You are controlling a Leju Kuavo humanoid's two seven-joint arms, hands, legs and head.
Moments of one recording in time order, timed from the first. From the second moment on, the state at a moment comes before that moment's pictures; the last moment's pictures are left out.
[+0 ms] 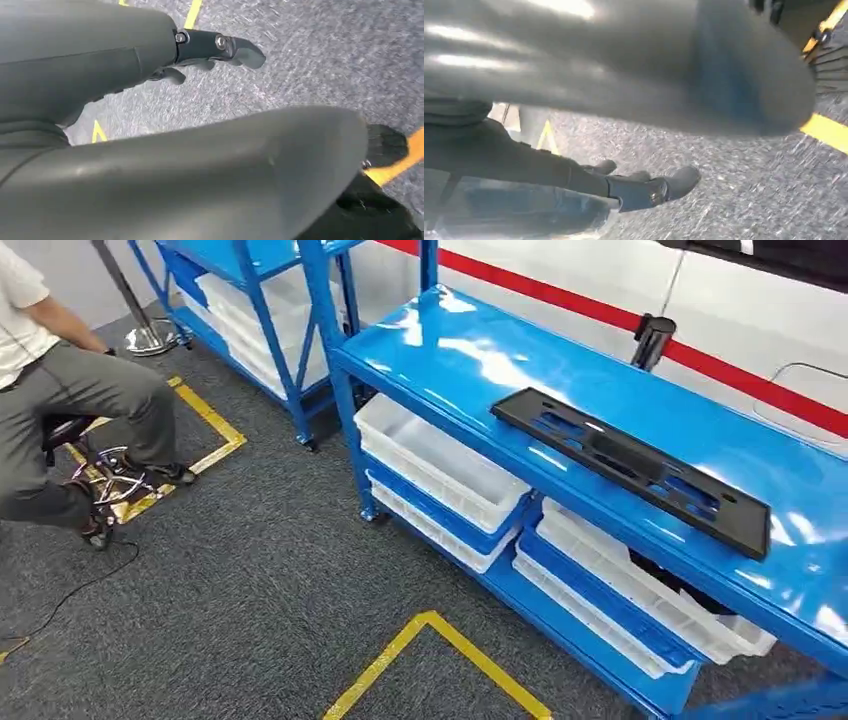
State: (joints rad) left arm -0.08 -0.12 0.85 -0.21 -0.82 0.06 -0.01; right arm -0.05 0.03 -0.73 -0.20 0.77 -0.07 0.15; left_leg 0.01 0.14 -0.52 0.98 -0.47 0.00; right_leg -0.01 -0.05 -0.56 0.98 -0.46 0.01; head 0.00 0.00
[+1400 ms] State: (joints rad) left arm -0.08 -0.12 0.86 -0.21 -0.82 0.07 0.00; right arm -0.05 0.03 -0.75 -0.20 0.80 -0.07 0.16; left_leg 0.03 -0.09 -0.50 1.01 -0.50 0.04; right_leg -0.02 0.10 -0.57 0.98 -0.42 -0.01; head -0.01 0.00
